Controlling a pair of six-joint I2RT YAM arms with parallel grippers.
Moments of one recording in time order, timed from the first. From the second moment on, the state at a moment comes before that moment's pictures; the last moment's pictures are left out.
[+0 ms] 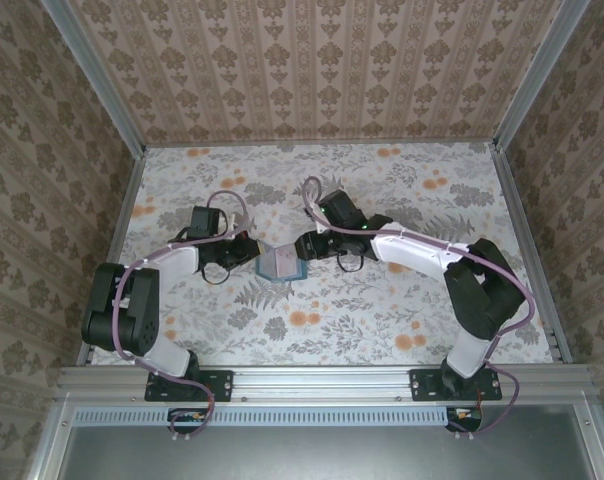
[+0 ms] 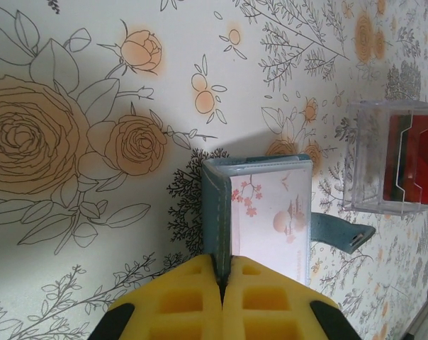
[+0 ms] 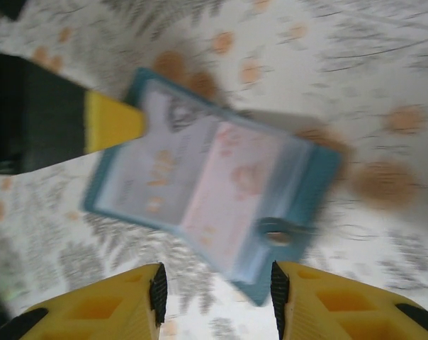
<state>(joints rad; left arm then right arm) -0.23 1.54 0.73 -0.15 0.60 -0.55 0.68 1.74 1.18 -0.29 -0.31 0.43</state>
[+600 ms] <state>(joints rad) -0.23 1.54 0.73 -0.15 0.60 -0.55 0.70 1.95 1.29 -0.33 -0.34 0.51</state>
